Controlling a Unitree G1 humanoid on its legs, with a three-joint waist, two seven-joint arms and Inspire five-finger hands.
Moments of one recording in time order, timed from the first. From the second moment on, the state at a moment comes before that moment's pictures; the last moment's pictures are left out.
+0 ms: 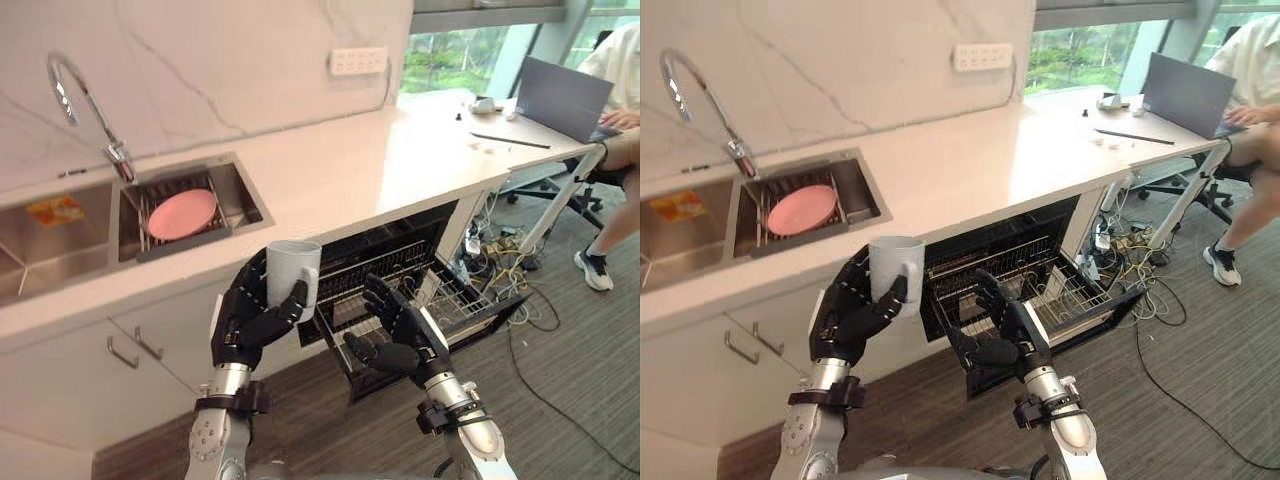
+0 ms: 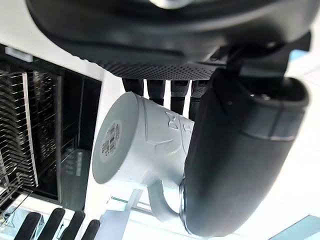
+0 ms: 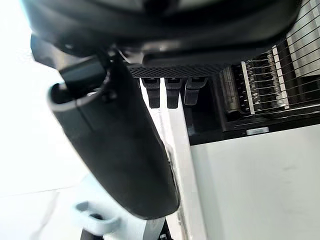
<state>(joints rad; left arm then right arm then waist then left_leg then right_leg) 0.32 0.06 -0.14 -0.12 -0.43 -0.37 -0.07 0.29 -0.16 0.14 0.05 0.26 -0.31 0.33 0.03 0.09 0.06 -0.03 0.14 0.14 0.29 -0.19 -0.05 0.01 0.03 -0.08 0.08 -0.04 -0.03</state>
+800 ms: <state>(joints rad) 0.20 0.03 -0.26 0.01 -0.35 -0.38 -0.10 0.36 -0.07 0.19 -0.22 0.36 -0.29 0.29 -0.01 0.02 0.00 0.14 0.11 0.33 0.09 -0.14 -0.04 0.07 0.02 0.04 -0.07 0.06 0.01</state>
